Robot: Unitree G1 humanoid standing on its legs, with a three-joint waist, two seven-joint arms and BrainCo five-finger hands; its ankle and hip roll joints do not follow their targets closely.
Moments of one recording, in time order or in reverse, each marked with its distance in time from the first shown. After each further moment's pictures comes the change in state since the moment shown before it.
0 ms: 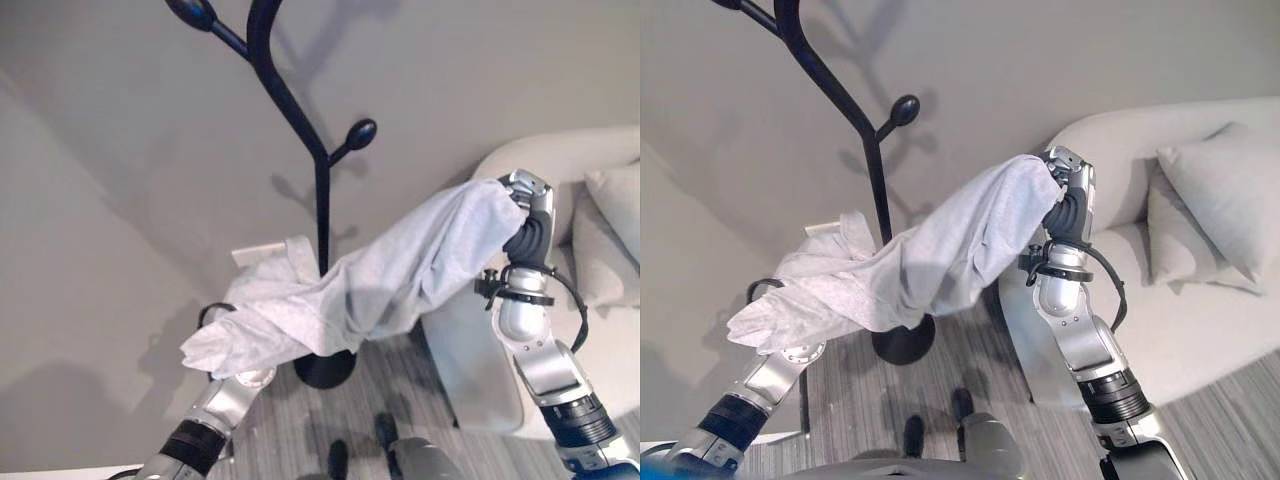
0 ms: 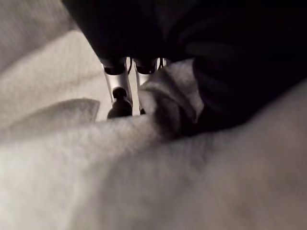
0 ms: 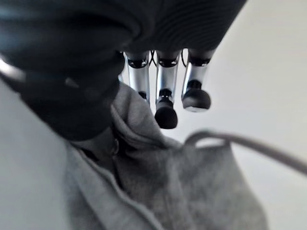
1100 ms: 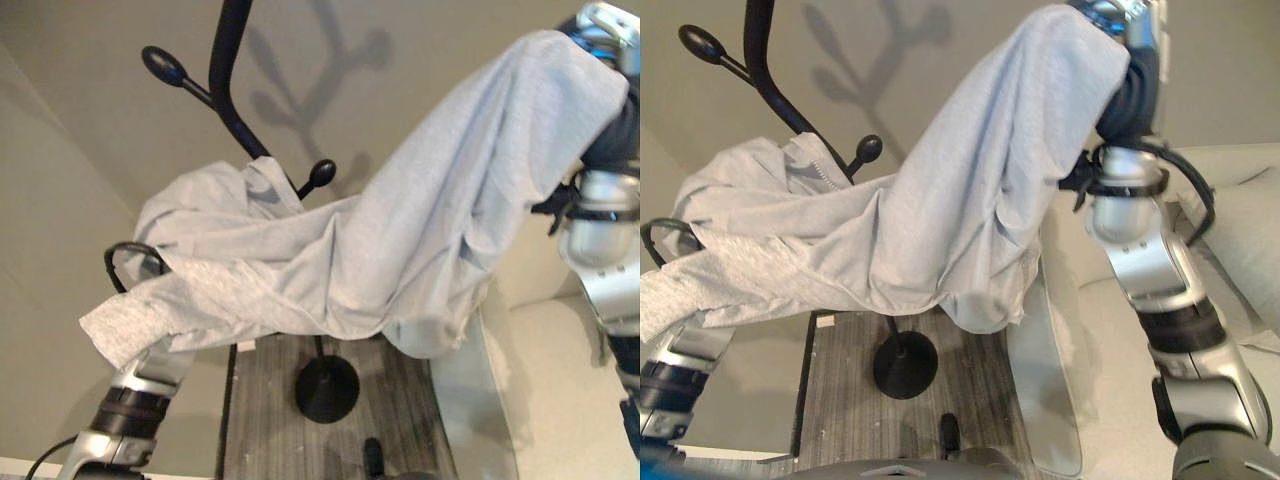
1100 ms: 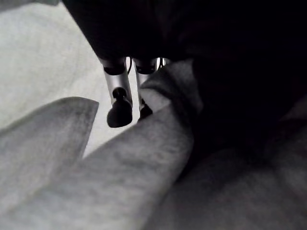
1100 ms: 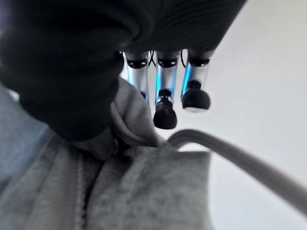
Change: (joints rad) left arm -0.244 0.228 0.247 -0.084 -0.025 -0.008 -0.069; right arm -0.540 -0.333 0.035 0.102 0.183 -0.049 0.167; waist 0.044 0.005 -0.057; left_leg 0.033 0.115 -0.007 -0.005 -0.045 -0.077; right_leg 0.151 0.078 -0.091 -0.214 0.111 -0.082
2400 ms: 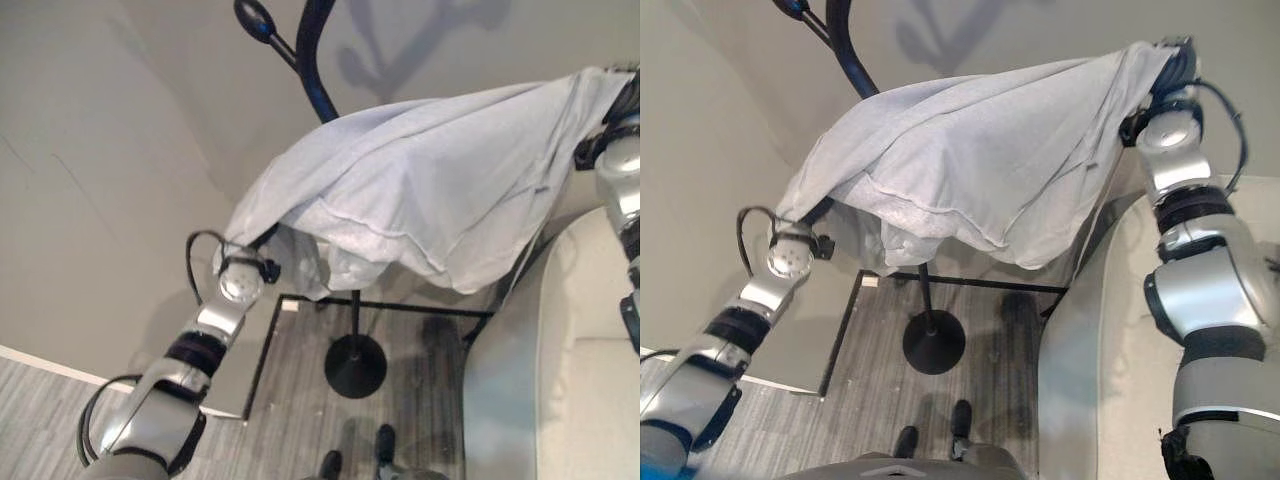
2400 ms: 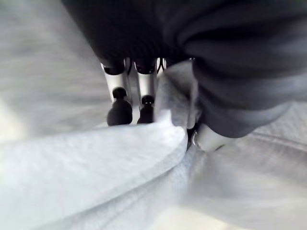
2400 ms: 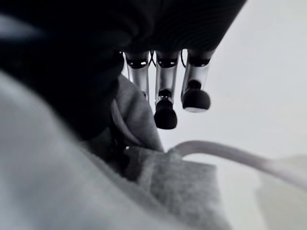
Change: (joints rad) left arm -0.188 -0.174 -0.303 0.479 -0.430 0.045 -0.151; right arm -0.428 0.020 0.260 1.200 0.413 0.118 0.136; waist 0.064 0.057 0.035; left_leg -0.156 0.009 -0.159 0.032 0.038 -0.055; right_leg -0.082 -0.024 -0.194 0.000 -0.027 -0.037
